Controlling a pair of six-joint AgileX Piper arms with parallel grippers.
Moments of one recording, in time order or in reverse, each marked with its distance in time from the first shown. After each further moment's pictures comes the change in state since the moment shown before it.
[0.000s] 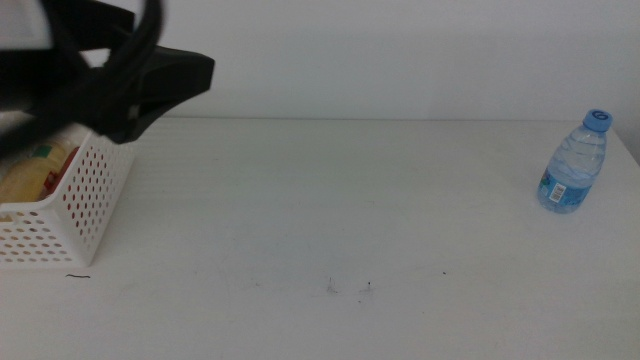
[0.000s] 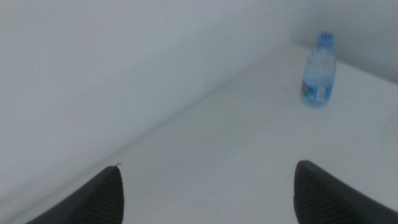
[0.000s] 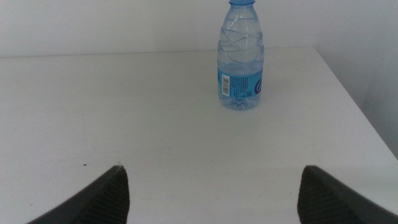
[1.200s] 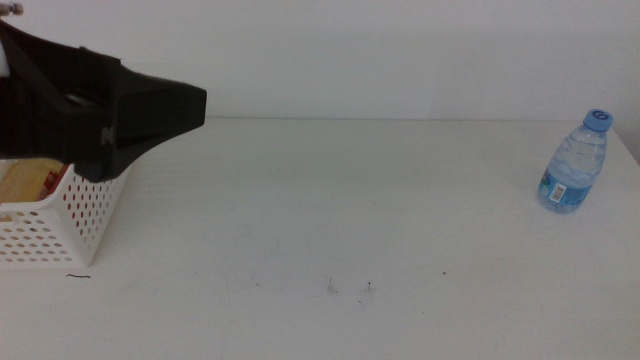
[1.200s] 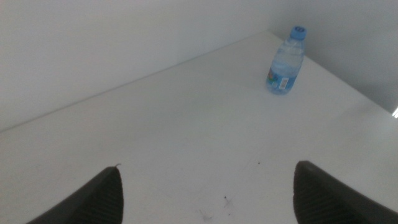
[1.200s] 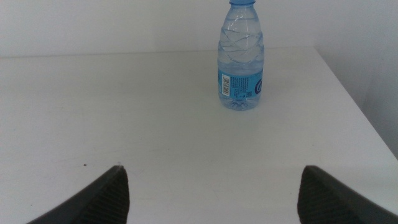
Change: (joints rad) left arm -0.106 -0.079 -0.008 0.191 0.118 -0.407; right arm 0.000 0.000 0.000 0.000 0.000 0.000
